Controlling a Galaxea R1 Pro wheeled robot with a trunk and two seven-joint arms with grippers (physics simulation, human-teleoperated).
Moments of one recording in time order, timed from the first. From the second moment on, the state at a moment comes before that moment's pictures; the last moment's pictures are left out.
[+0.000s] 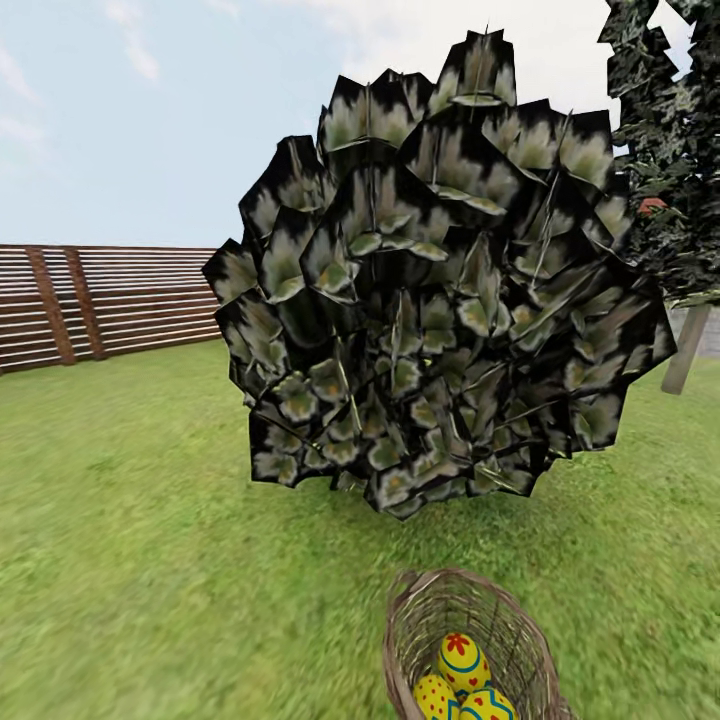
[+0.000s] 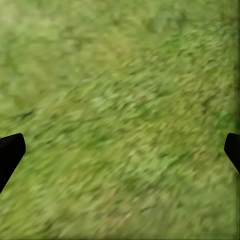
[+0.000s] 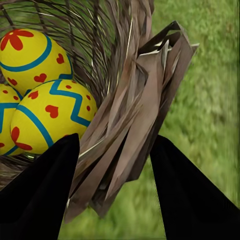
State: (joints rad) left arm 0.00 -0.06 0.01 -0.75 0.36 0.04 0.18; right arm -0.11 -0.05 -0.10 -0.59 -0.06 -0.07 -0.21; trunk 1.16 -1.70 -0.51
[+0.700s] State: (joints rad) left arm 0.00 -0.06 0.01 -0.75 0.36 0.04 0.18; right arm -0.11 -0.05 -0.10 -0.59 -0.06 -0.07 -0.21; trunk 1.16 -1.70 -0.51
